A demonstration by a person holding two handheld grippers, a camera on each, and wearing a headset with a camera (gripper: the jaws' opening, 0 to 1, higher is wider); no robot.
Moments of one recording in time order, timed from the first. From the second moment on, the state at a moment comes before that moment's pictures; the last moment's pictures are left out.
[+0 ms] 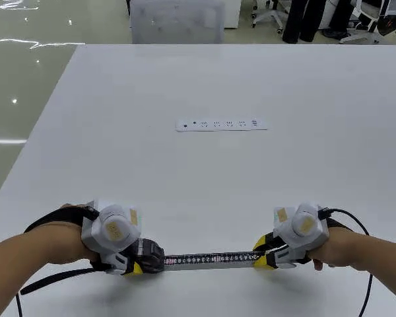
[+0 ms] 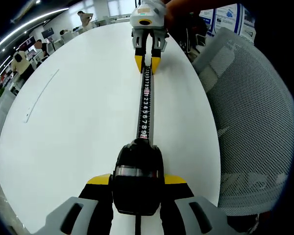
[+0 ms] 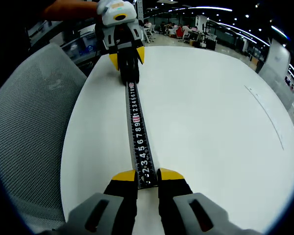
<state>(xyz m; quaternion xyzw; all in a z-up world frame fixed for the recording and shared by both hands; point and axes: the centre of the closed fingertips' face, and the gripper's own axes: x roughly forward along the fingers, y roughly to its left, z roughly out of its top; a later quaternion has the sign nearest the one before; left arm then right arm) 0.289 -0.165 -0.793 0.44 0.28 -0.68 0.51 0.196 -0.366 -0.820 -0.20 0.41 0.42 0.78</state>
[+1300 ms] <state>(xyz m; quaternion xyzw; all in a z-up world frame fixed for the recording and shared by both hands) 0.289 -0.166 -0.793 0.43 0.28 -0.68 0.52 0.186 -0.388 -0.820 -0.20 0.42 0.41 0.78</state>
